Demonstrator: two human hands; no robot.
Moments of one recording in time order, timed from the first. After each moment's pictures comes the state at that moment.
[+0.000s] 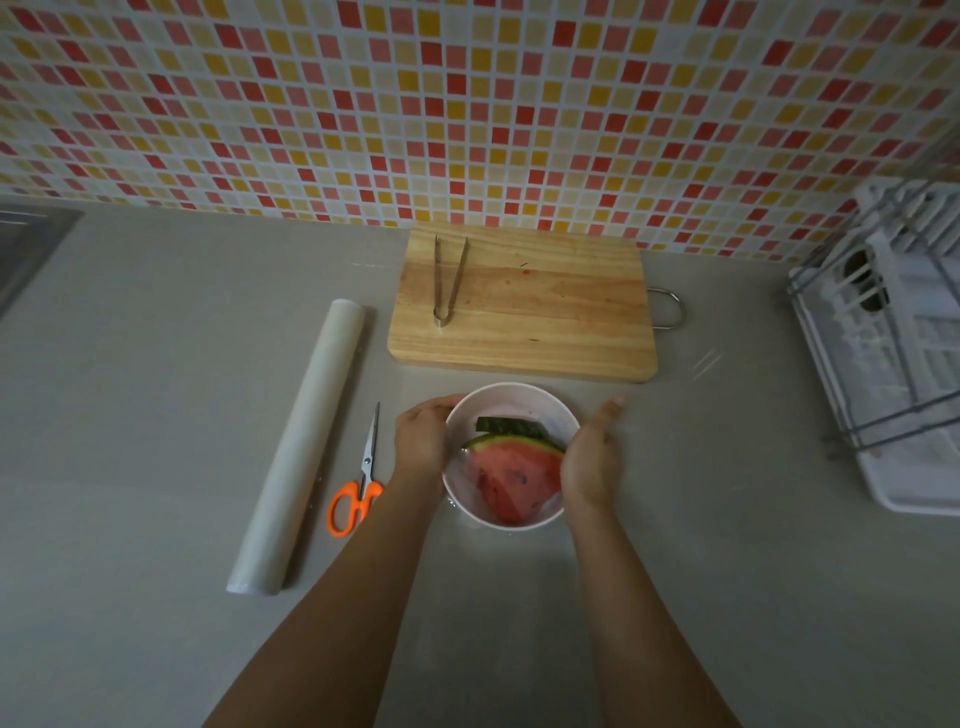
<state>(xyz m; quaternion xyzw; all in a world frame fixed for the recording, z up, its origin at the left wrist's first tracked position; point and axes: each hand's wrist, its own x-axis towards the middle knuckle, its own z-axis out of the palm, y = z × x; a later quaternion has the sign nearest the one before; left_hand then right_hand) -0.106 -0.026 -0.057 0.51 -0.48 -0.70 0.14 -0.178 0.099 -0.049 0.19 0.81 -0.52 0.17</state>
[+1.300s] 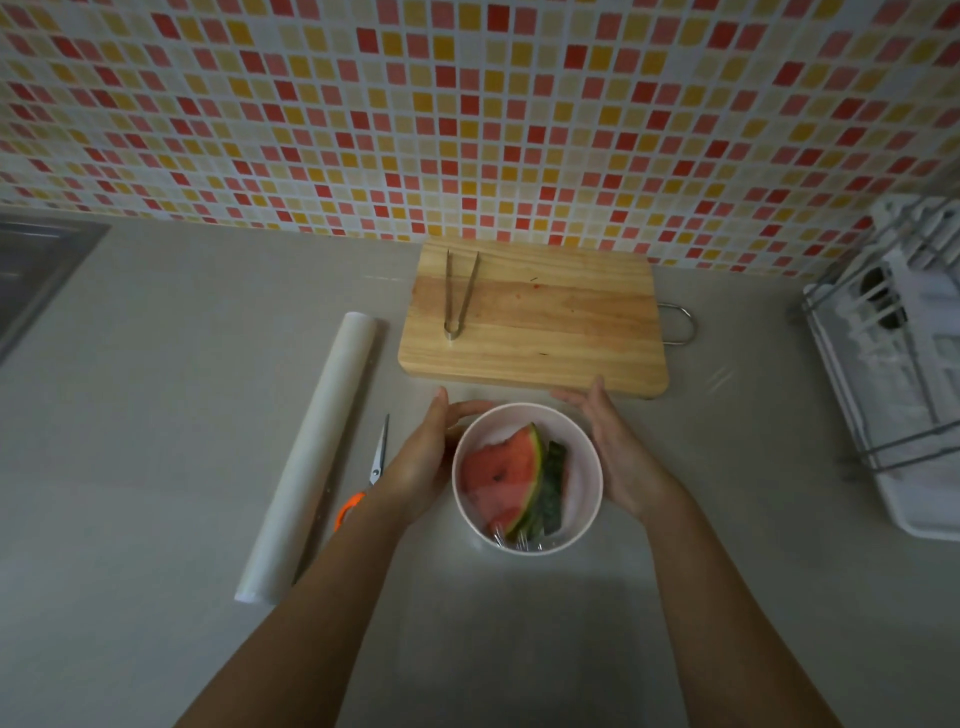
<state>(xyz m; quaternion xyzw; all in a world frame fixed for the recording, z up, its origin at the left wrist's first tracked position) -0.090 -0.037 -0.040 0.35 -0.48 -0.80 0.01 -0.221 0.118 -0.030 -0.06 0.64 -0.59 0.50</state>
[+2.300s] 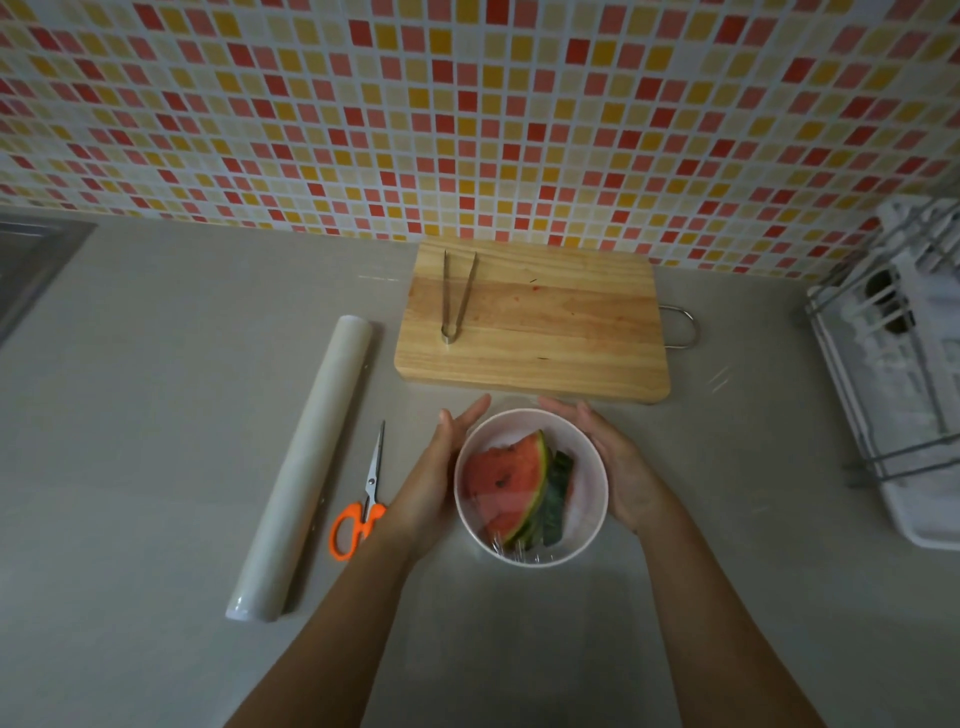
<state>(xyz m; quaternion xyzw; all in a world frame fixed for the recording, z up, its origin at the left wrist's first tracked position) -0.084 -0.021 -0.048 0.28 -0.42 -0.86 0.04 -0.221 0.123 -0.036 -0.06 0.55 -0.65 0.52</state>
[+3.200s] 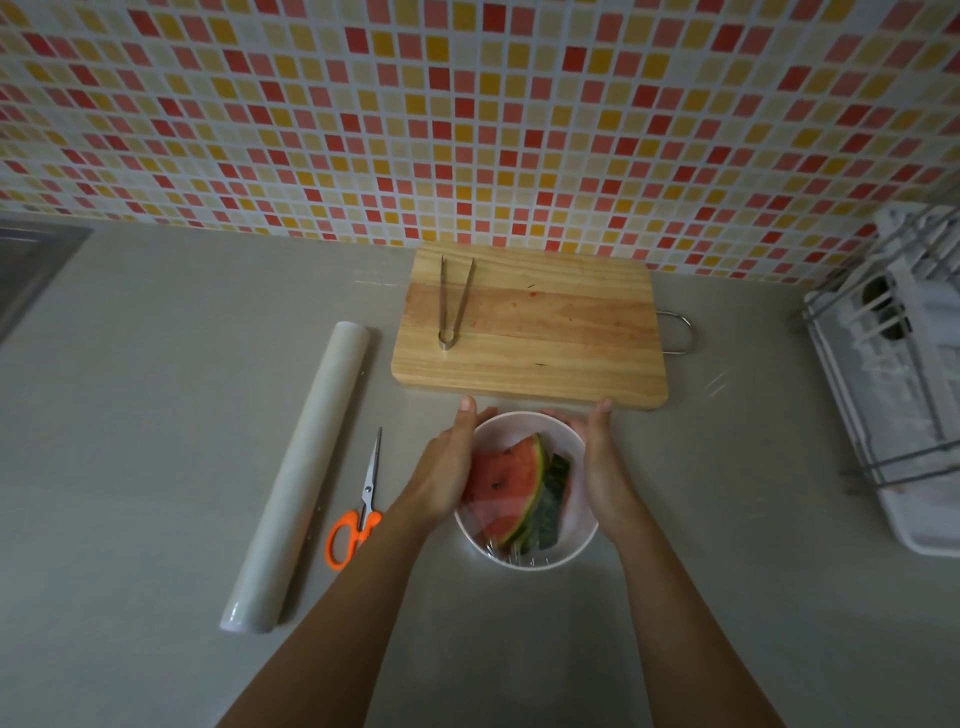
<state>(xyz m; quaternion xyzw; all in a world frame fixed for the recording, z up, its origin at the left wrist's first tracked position) -0.103 -0.029 -0.046 0.33 -0.63 -0.70 -0.01 -0.214 0.106 -0.061 -0.06 0.69 -0.60 0.40</state>
